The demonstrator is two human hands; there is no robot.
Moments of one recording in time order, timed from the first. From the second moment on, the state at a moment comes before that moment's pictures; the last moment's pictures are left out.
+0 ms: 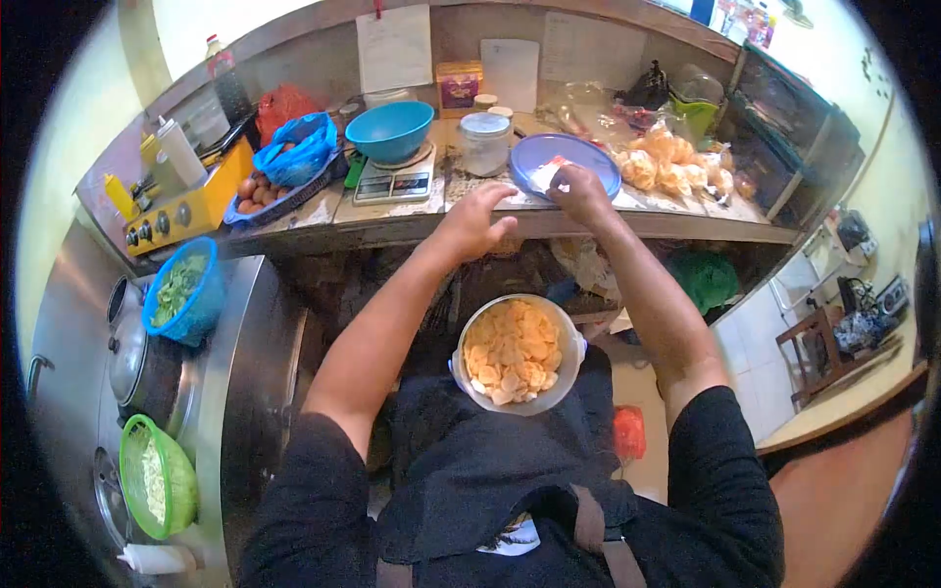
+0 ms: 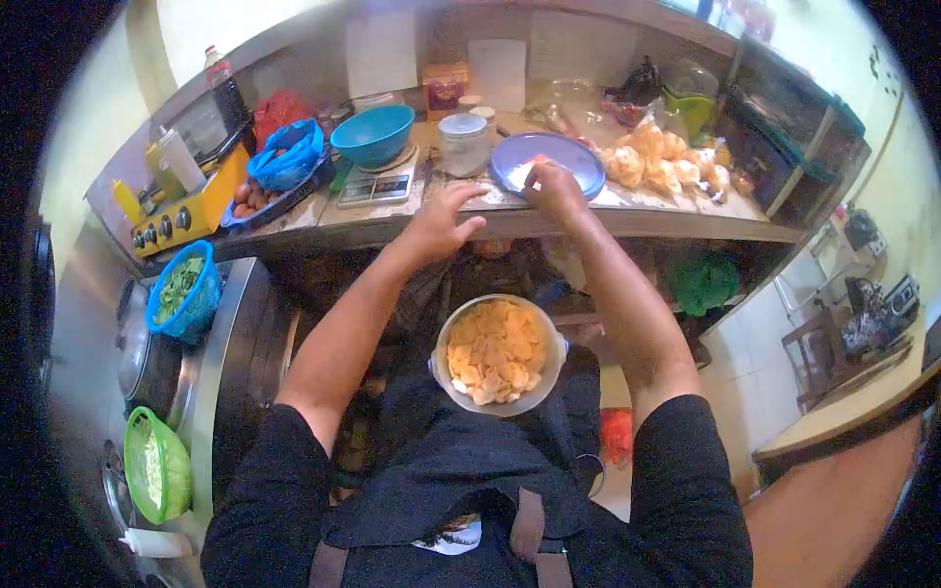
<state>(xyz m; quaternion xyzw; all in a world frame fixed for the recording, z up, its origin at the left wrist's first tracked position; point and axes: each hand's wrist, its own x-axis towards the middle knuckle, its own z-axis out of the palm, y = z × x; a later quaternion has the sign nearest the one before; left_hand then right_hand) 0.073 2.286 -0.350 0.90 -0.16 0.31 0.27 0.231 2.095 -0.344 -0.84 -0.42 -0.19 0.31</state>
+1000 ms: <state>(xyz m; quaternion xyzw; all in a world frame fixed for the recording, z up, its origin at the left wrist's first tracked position) 0.178 2.265 -0.369 0.89 -0.07 0.37 0.23 0.053 1.949 -0.338 -0.57 -0.22 -0.12 0.79</state>
